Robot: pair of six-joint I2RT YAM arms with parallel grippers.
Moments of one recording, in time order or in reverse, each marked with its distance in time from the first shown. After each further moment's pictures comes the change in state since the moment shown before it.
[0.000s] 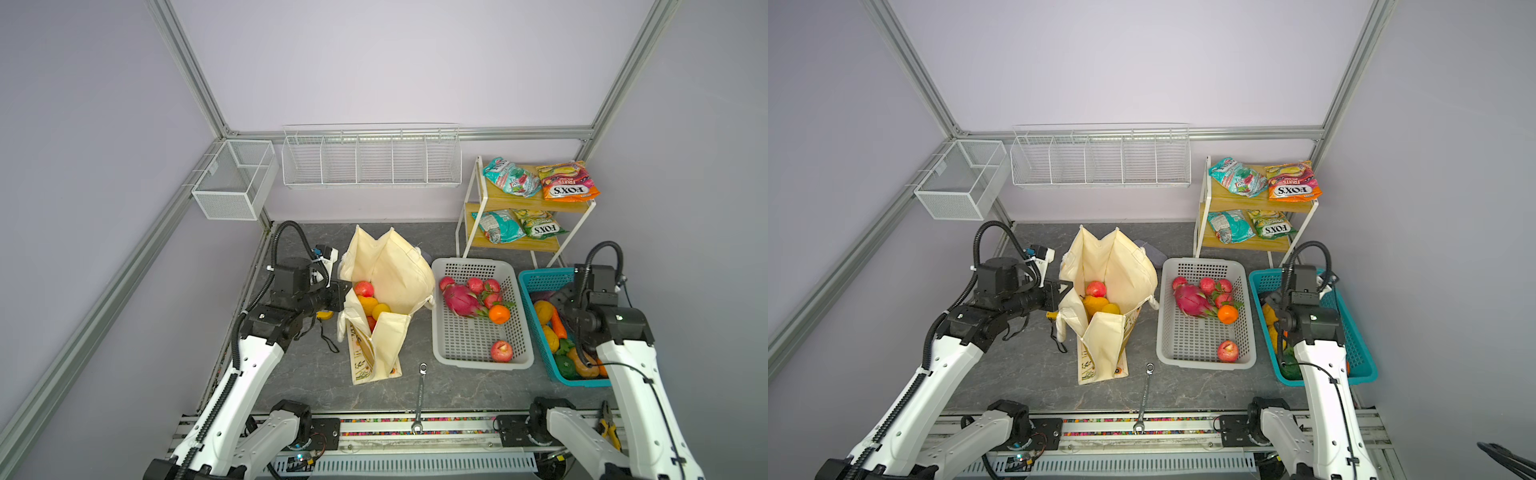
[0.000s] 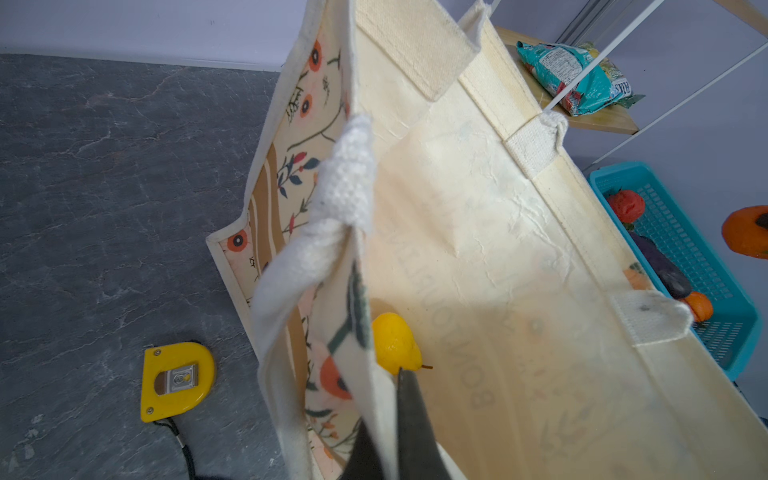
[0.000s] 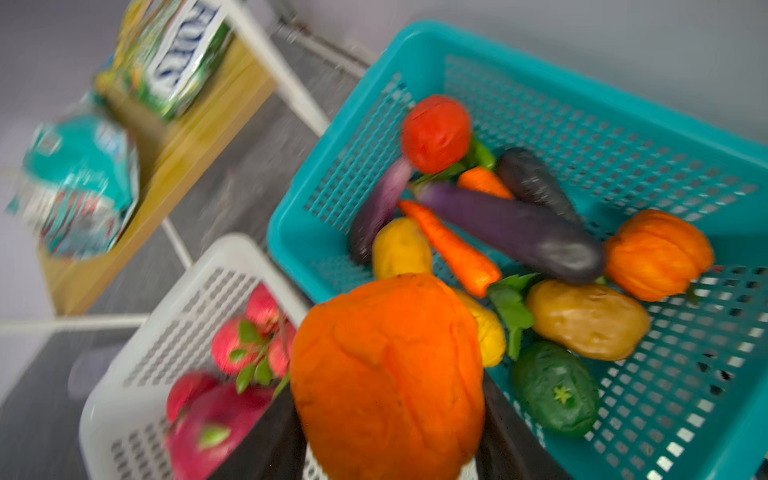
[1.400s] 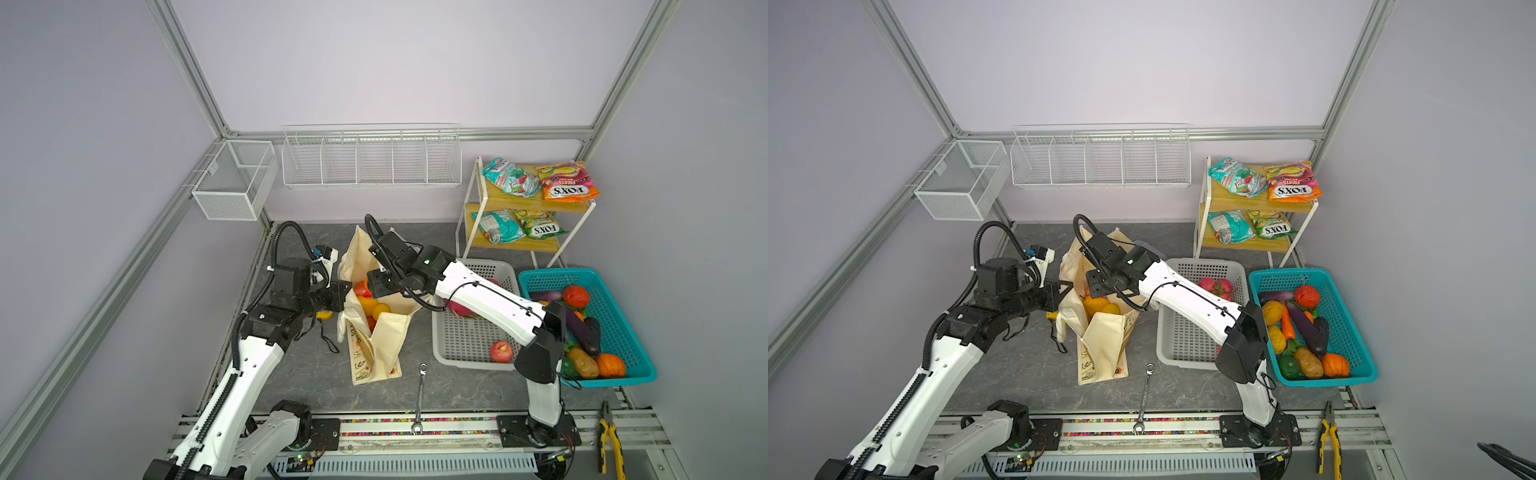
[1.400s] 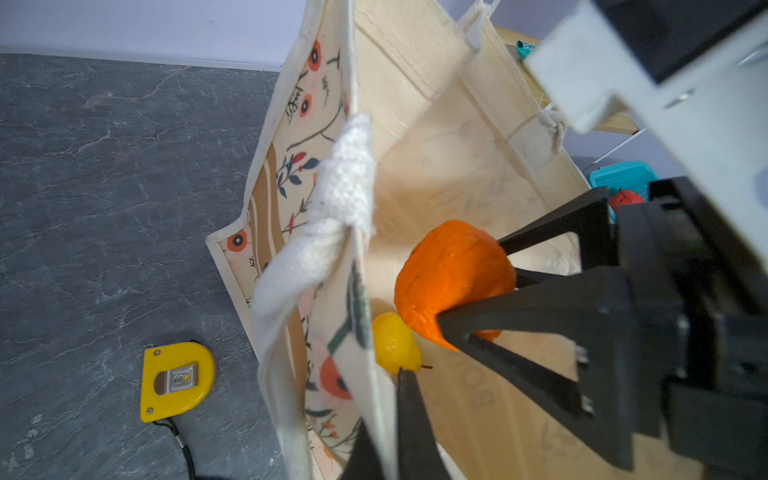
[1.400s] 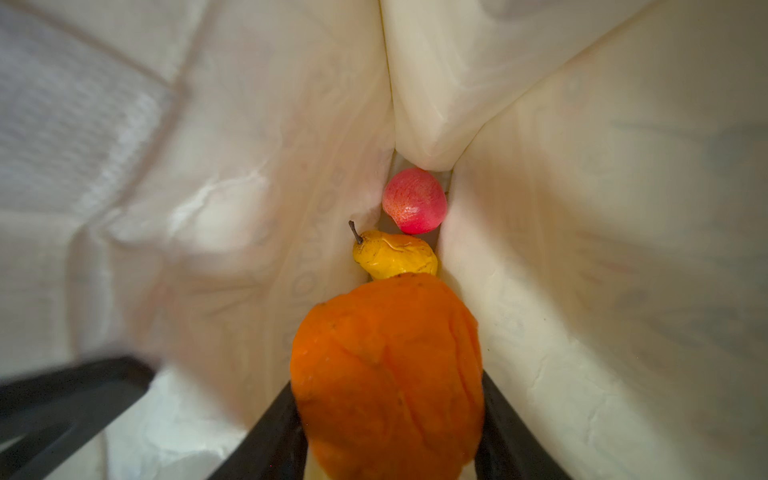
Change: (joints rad) left arm 0.000 0.000 0.000 0.000 0.000 0.000; right arm 0.892 1.052 0.928 0.072 -0.236 -0.270
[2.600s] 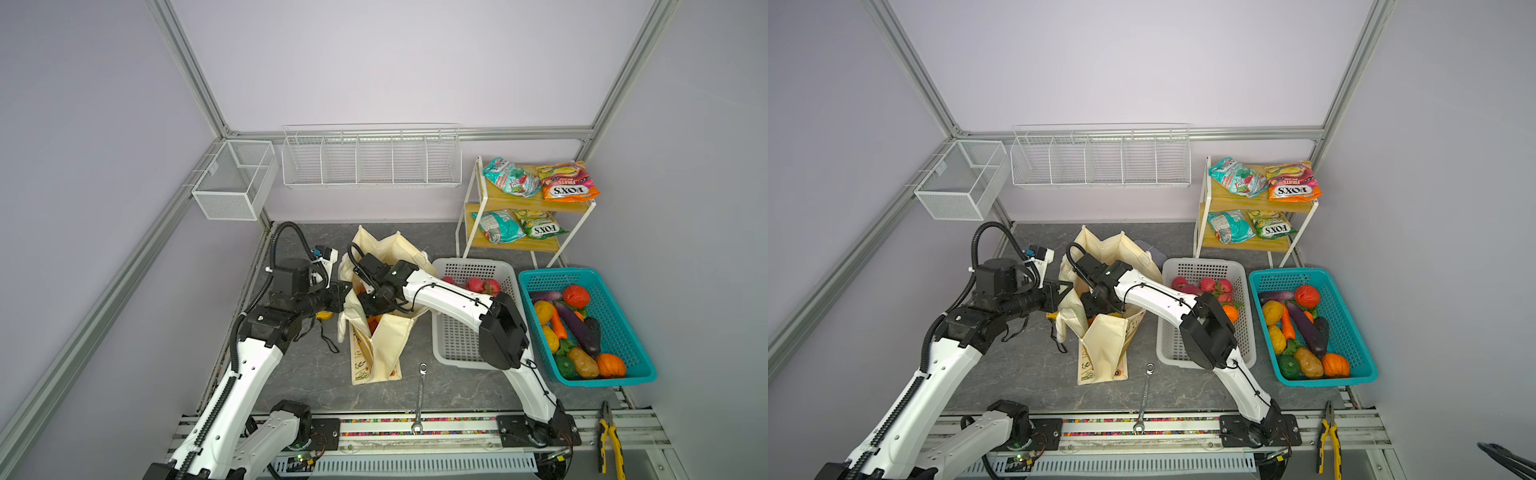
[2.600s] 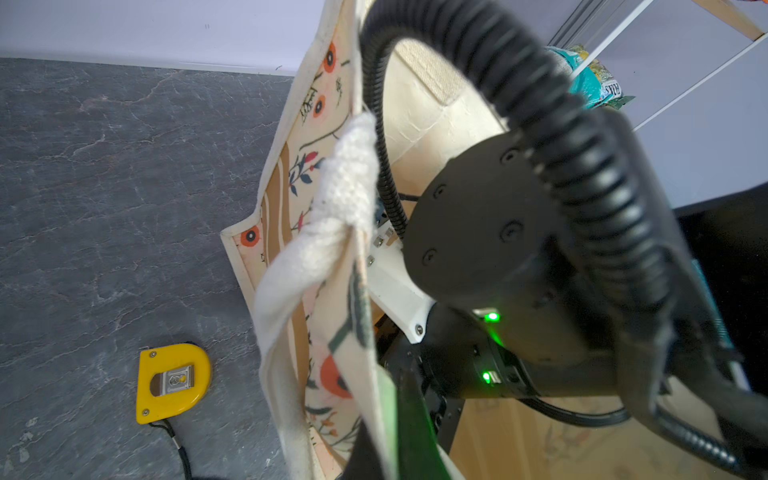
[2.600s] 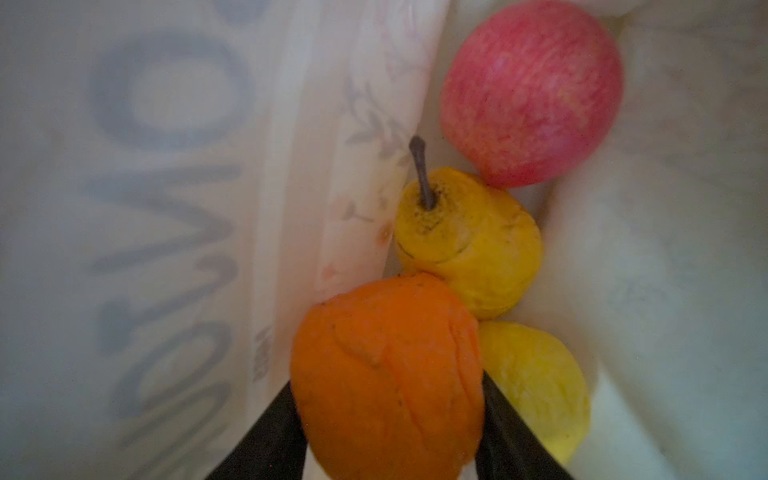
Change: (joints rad) left arm 0.000 -0.014 -0.002 -0.003 0.010 0.000; right arm -0.002 0.255 0.016 0.021 -0.193 0.042
